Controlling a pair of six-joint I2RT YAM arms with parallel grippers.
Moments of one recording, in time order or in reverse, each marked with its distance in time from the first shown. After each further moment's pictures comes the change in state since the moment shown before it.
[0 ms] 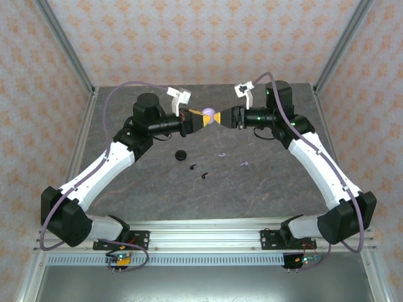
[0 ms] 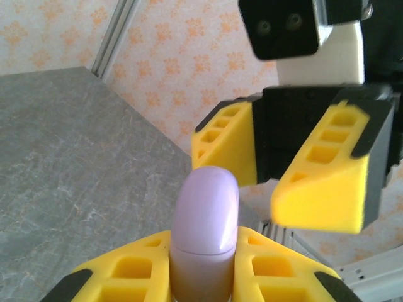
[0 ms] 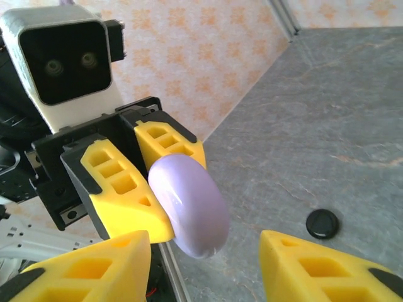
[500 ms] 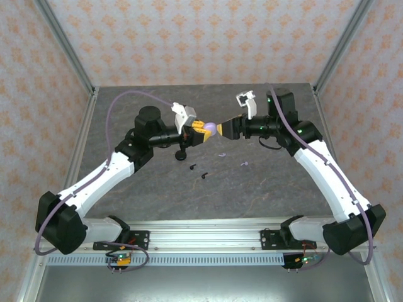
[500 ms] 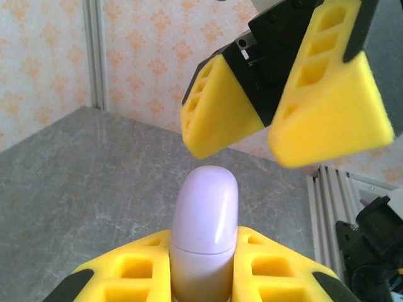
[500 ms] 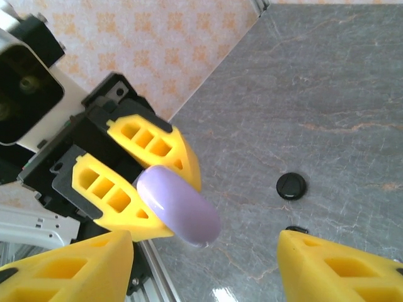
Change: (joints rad) left arm -0.045 -0.072 -0.150 0.087 0.005 0.430; right arm 0.058 -0.079 0.001 -0.204 0.138 -0.123
